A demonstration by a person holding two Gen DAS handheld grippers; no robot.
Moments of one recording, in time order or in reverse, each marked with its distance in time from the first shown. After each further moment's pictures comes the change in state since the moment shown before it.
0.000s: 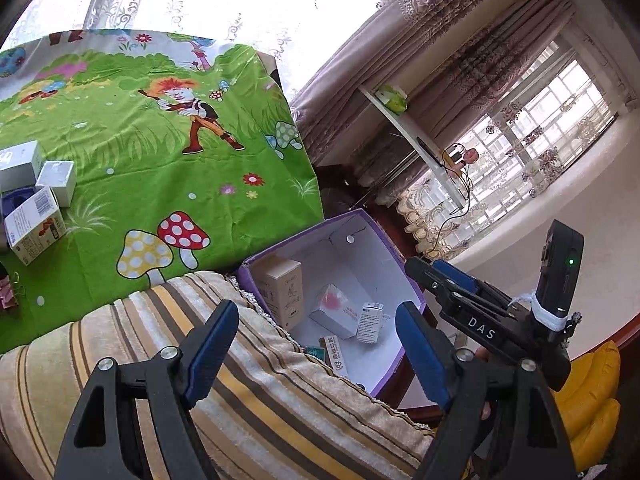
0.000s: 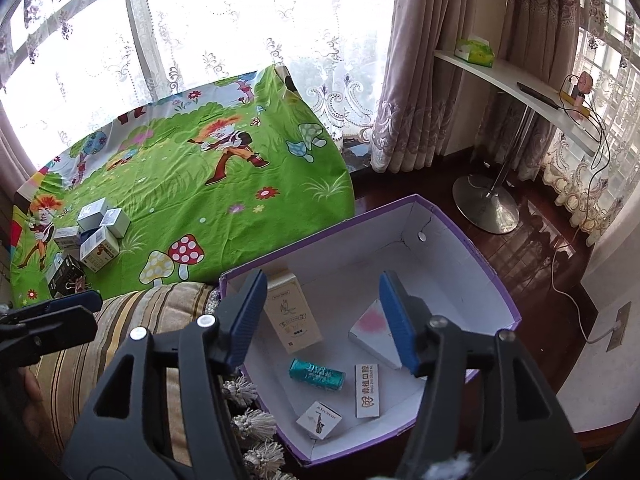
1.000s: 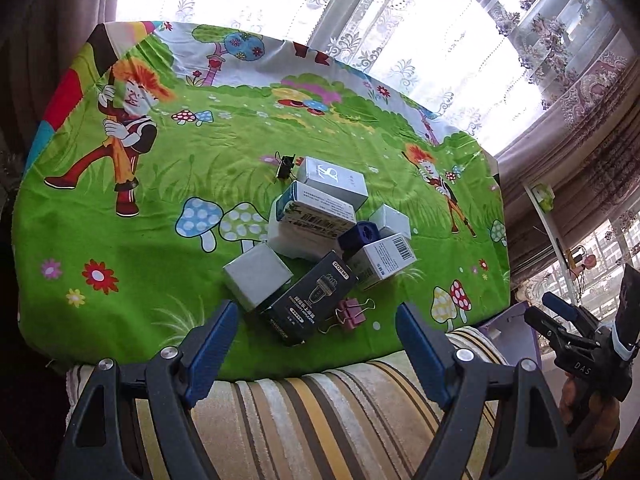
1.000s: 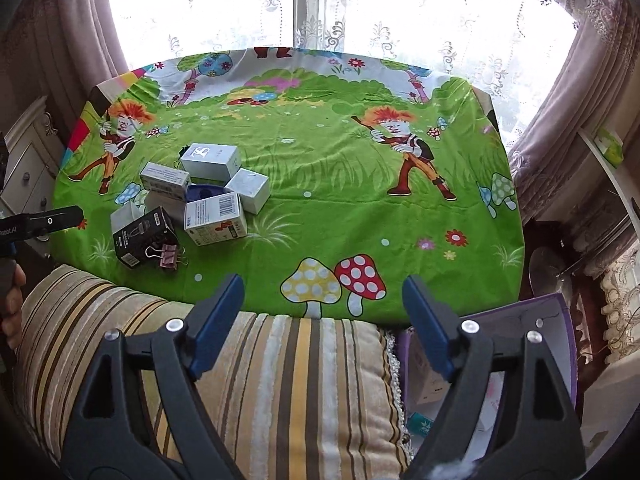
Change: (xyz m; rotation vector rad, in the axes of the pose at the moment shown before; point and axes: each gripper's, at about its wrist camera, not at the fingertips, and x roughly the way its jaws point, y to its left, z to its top) left arm -0.151 0.229 -0.016 -0.292 -0.152 0.427; right arm 0.046 0.215 0.027 -0.416 0.085 0.211
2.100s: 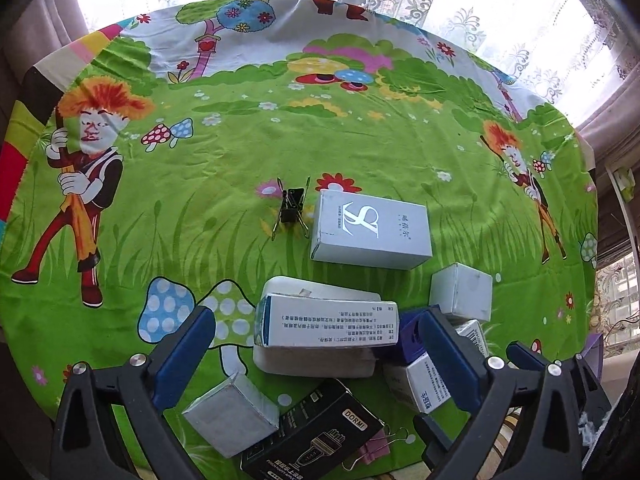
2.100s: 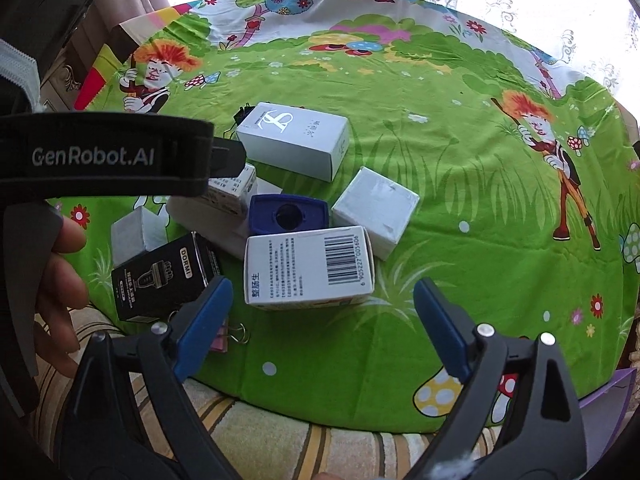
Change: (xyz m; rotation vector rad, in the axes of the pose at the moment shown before) left arm 0.122 -0.035 0.091 0.014 0.156 0.286; right arm 0.134 0.088 0.047 -0.108 0.141 0.192
